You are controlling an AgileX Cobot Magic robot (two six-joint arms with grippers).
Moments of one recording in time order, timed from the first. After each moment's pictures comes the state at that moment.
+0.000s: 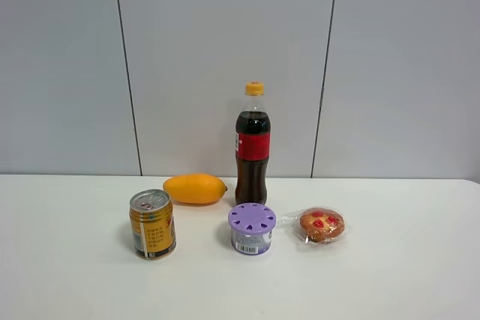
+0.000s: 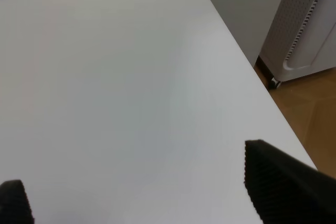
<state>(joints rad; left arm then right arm) -0.01 -0.01 -0.51 0.02 1.05 -0.04 -0.07 0.00 -0.50 -0.06 1.07 0.04</state>
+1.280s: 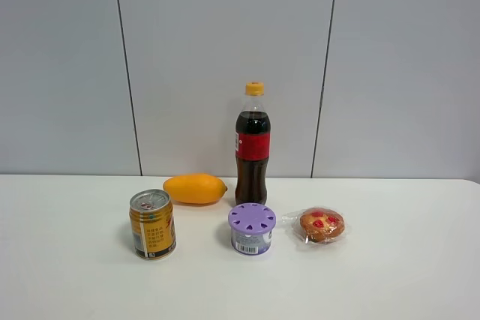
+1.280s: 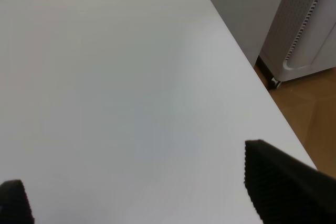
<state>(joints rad) -0.01 -0.01 -0.51 0.02 1.05 -0.04 -0.07 0.00 -0.50 -0.06 1.07 0.04</state>
